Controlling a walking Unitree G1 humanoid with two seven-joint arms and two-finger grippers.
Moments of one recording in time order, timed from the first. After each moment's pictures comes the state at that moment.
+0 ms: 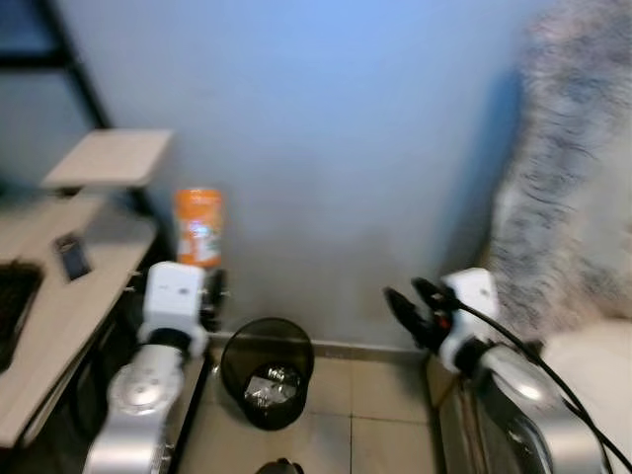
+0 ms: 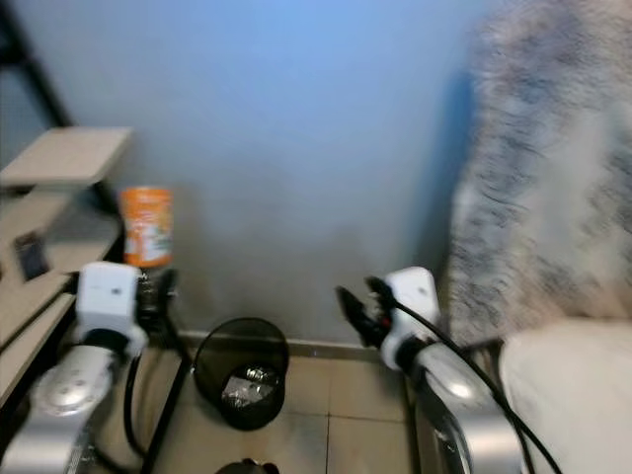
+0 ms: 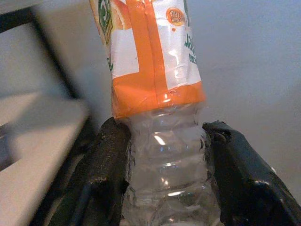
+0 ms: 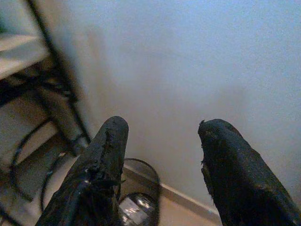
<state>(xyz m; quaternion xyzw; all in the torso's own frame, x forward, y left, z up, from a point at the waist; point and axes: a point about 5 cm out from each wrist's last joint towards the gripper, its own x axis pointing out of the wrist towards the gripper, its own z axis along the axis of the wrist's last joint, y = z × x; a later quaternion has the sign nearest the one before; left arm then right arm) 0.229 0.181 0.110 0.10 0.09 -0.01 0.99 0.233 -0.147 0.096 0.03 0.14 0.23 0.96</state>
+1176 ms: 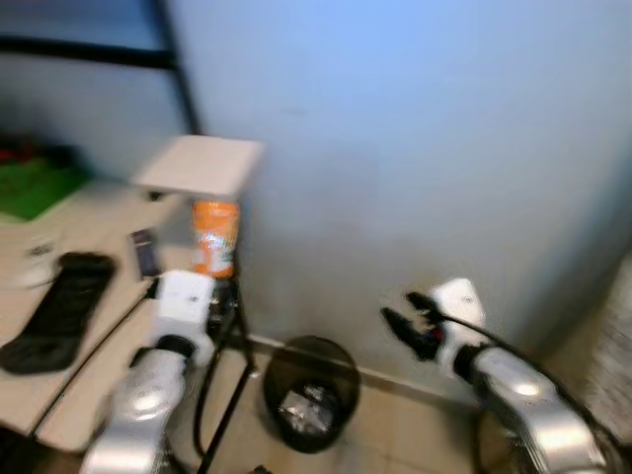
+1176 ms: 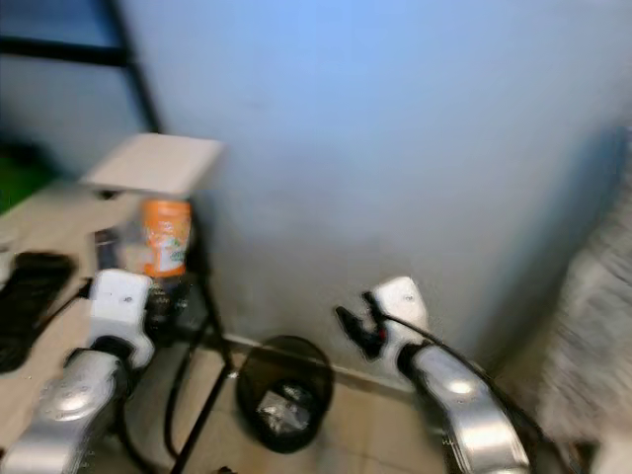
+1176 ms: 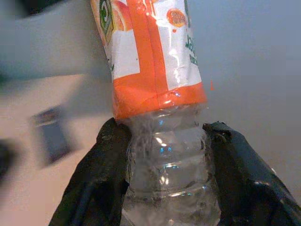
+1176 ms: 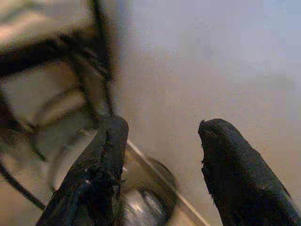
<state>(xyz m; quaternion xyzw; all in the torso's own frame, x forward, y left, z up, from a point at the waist) 0.224 0.185 0.102 0.12 0.12 -0.04 0.99 0.238 -0.141 0.076 -0.02 0.17 0.29 0.94</state>
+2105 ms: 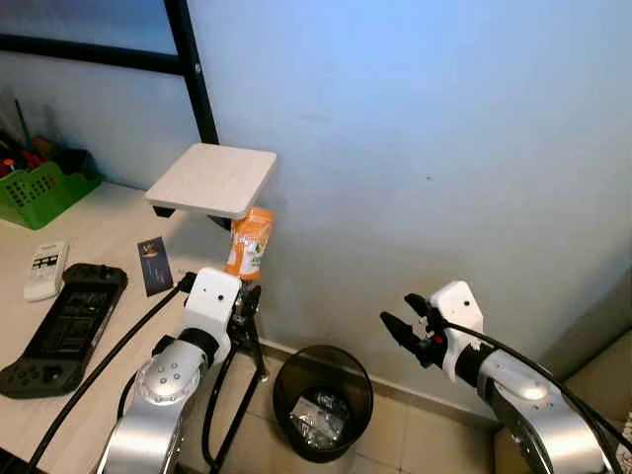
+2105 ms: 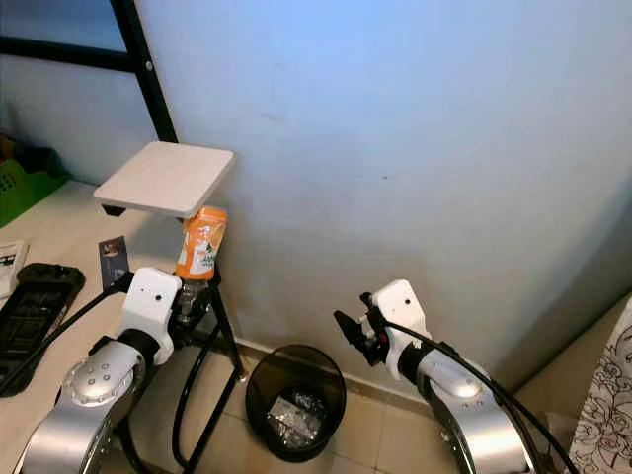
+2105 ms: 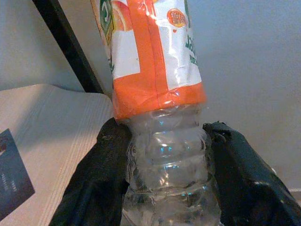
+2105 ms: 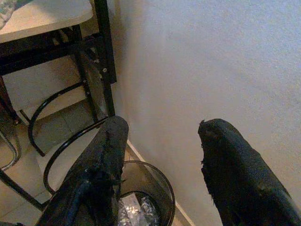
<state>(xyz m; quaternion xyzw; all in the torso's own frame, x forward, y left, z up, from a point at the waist) 0.238 0.156 0.092 0.12 0.12 -0.13 0.98 0.230 -0.159 0.074 -0.06 0.18 0.29 0.94</state>
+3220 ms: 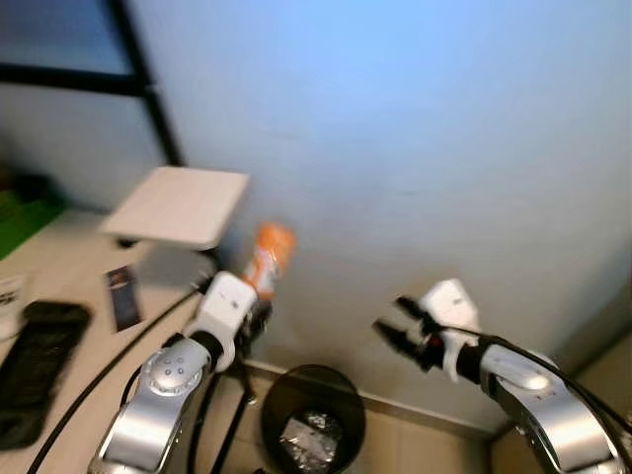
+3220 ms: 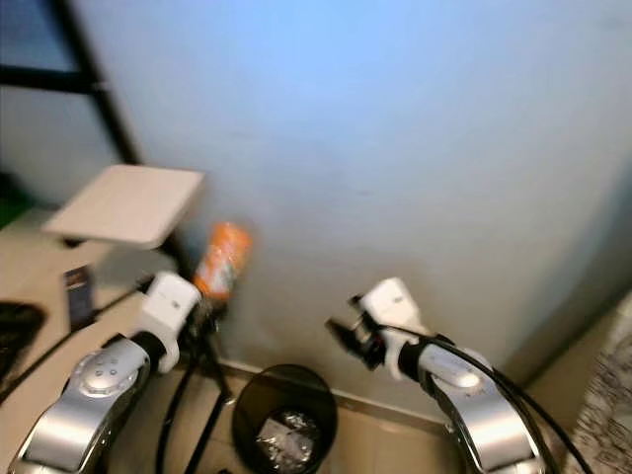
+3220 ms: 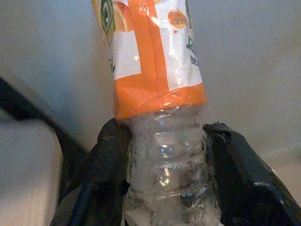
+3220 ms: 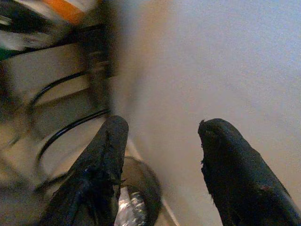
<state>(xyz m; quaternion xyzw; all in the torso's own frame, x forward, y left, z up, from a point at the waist) 0.243 0.155 0.069 0.17 0.20 -0.23 0.94 0.233 -0.151 0.084 -0.11 0.18 0.38 0.90</state>
